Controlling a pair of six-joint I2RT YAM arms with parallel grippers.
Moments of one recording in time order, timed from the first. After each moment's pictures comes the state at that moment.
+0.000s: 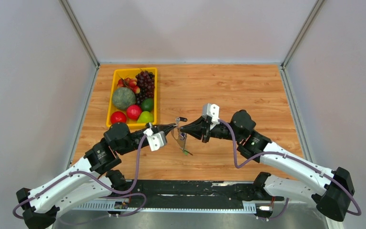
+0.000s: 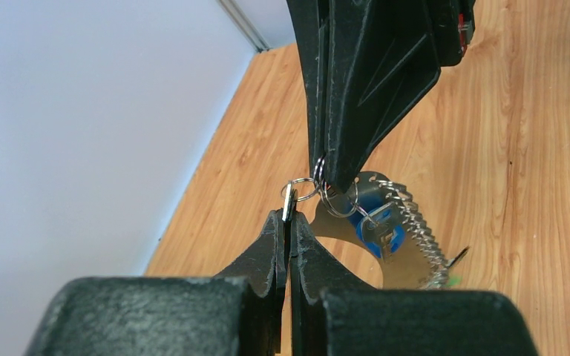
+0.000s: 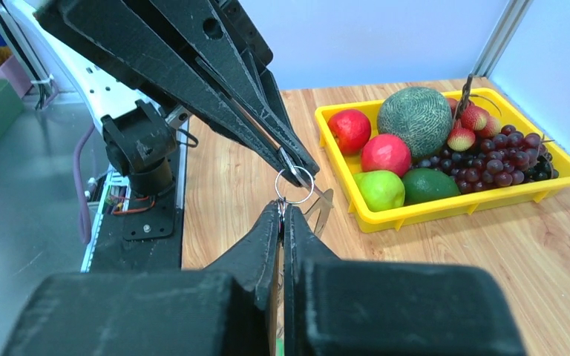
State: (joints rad) left arm -0.92 0.65 0.71 -0.11 0.24 0.58; right arm 0.89 1.00 0.75 0.29 -0.53 -0.04
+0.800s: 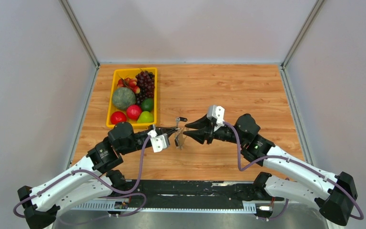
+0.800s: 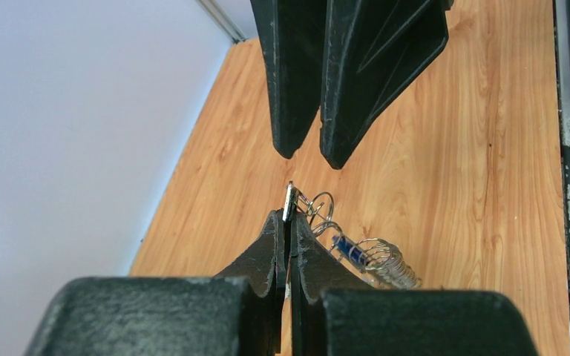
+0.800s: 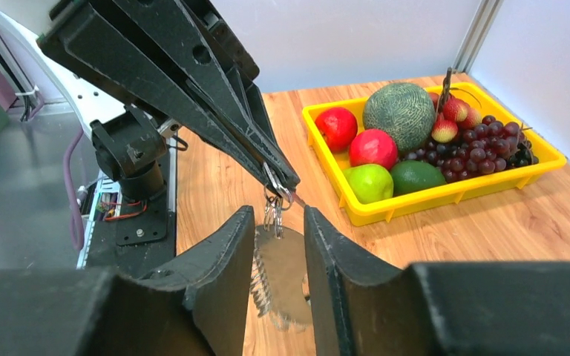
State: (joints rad) left arm -0.93 0.67 0.70 -0.12 0.28 0.60; right arm 0.89 0.92 0.68 0.35 -0.47 0.01
